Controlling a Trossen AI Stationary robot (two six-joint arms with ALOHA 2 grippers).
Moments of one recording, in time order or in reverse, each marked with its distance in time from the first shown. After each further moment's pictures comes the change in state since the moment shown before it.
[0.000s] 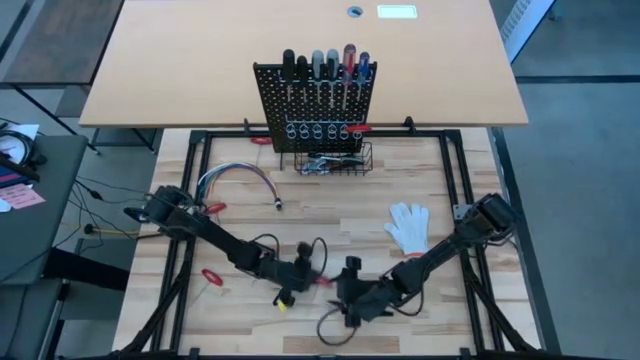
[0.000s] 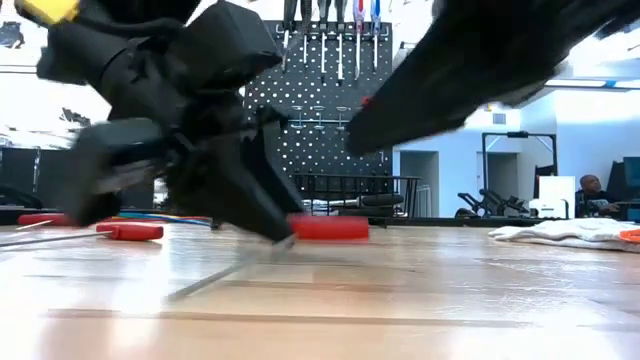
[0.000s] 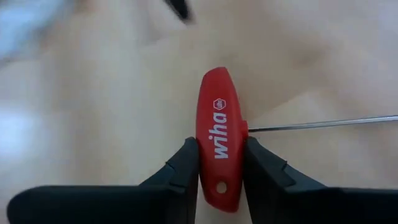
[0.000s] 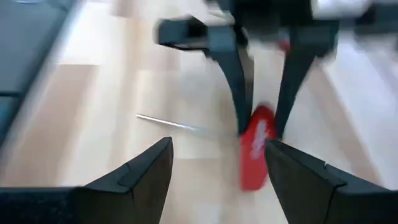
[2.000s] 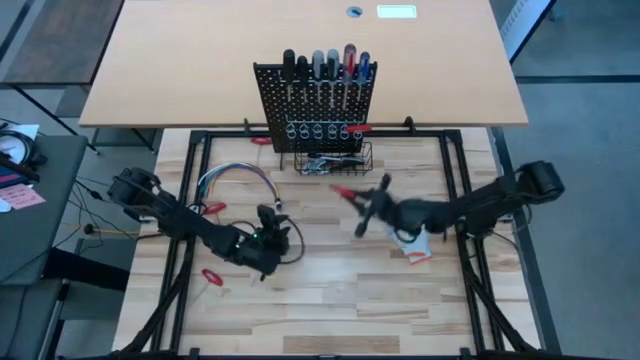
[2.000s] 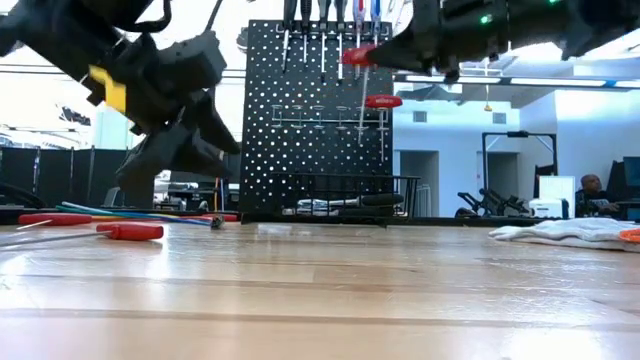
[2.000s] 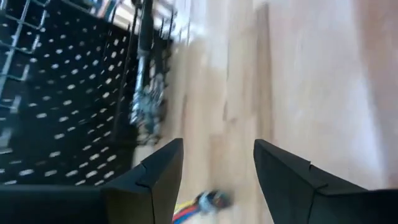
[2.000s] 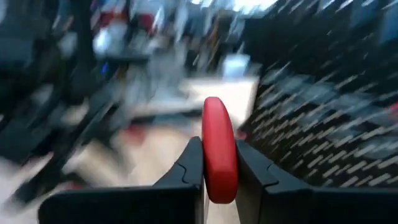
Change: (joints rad) left arm 0.017 -0.328 -0.163 -0.426 -0.723 -0.070; right arm -0.416 -0.482 -0.511 0.703 0.163 -0.423
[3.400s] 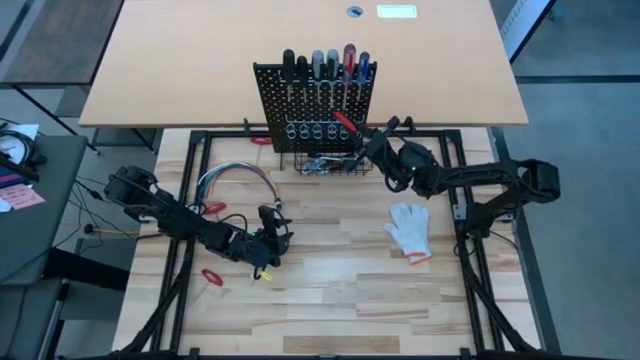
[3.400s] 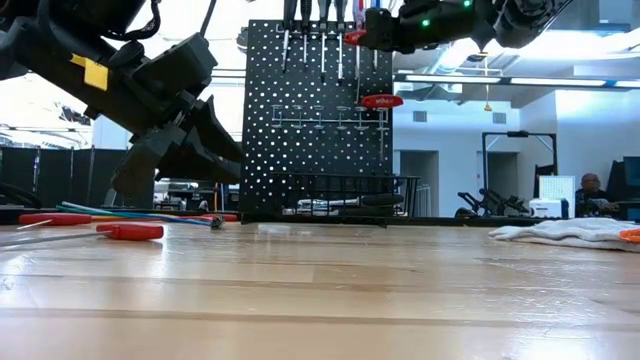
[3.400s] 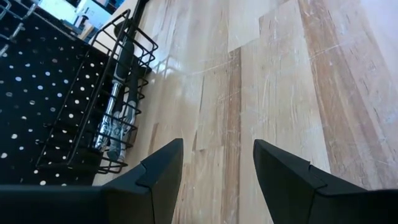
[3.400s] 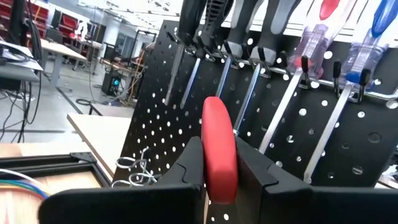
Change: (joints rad) left arm 0.015 -0.046 -0.163 0.391 0.147 0.093; right arm -0.400 -0.011 0.222 0.062 -0.129 -0.412
